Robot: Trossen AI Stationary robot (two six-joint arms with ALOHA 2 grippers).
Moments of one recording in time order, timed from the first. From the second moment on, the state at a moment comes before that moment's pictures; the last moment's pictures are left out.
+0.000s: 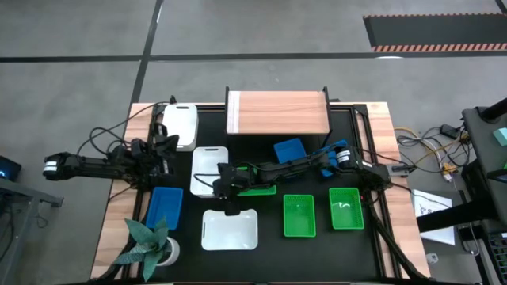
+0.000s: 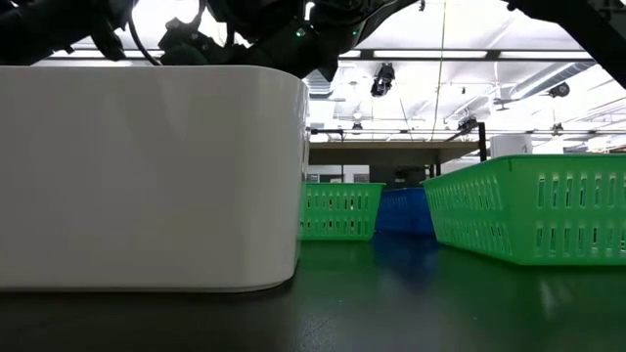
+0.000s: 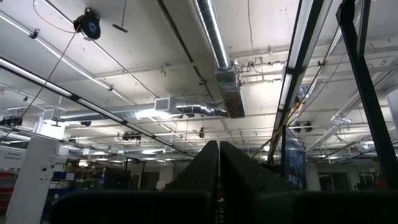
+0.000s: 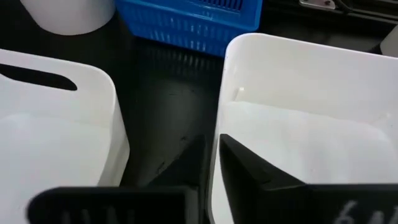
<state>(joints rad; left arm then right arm) 0.04 0.46 0.03 1.13 -0.20 0.15 0.08 2.32 1.82 -0.14 -0.06 -0.13</state>
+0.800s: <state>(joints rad) 0.04 0.46 0.03 1.14 -0.20 0.15 0.11 2.18 1.82 -0.25 -0.05 -0.27</state>
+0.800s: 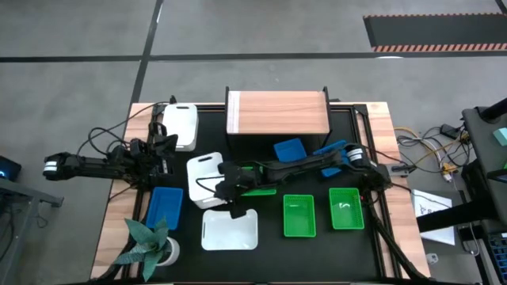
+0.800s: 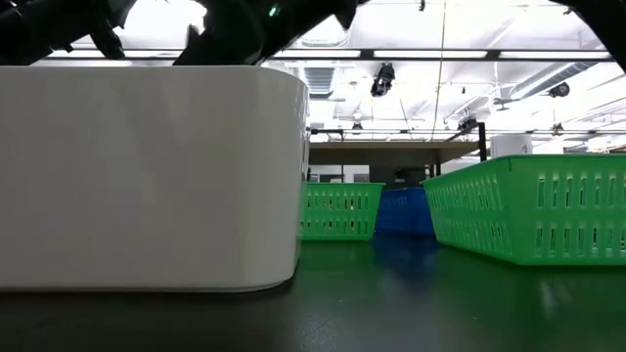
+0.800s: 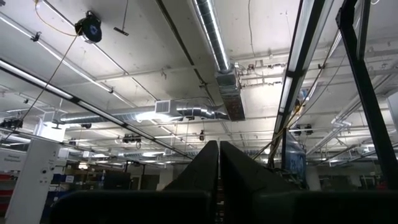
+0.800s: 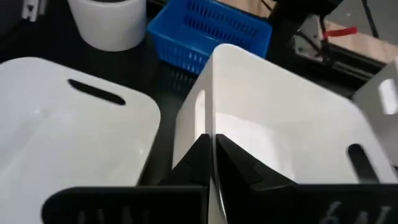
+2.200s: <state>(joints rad) 0.04 0.45 0.03 1.14 -0.20 0.14 -0.19 1.55 1.47 -0.43 0.02 -0.47</state>
